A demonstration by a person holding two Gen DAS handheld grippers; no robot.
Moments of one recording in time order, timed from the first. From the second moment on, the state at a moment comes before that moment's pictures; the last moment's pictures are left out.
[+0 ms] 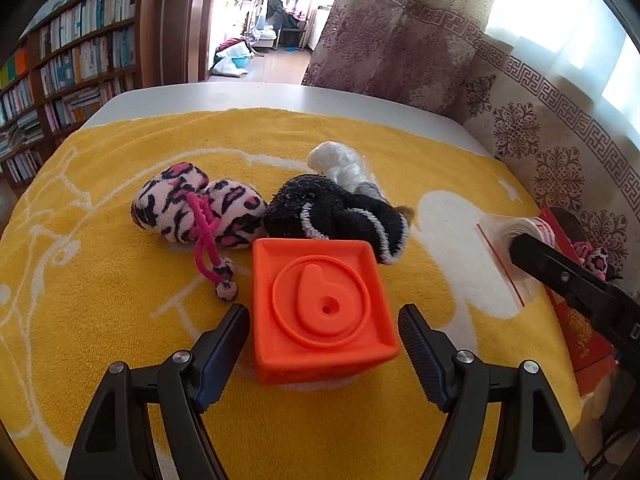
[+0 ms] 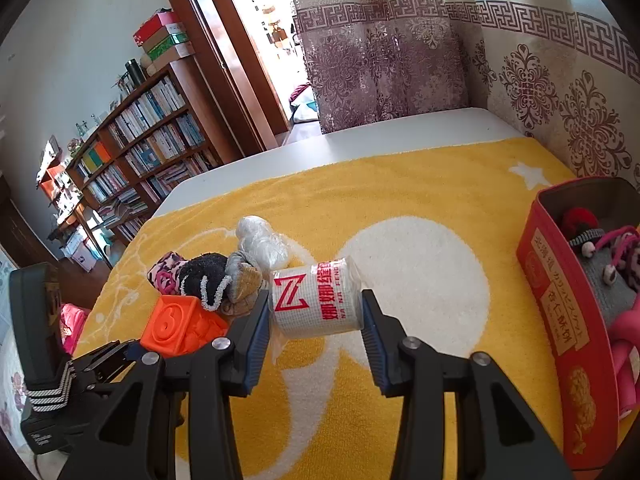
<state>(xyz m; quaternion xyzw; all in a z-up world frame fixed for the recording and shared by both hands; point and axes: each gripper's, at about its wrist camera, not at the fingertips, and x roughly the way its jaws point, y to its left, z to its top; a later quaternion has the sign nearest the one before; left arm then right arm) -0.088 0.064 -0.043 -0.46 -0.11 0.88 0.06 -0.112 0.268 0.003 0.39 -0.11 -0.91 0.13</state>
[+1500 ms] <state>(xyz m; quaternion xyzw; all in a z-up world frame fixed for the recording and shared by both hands) -0.059 0.113 0.032 -0.38 -0.12 0.90 0.18 -0.070 0.339 0.046 0.31 -0.15 -0.94 0.08</state>
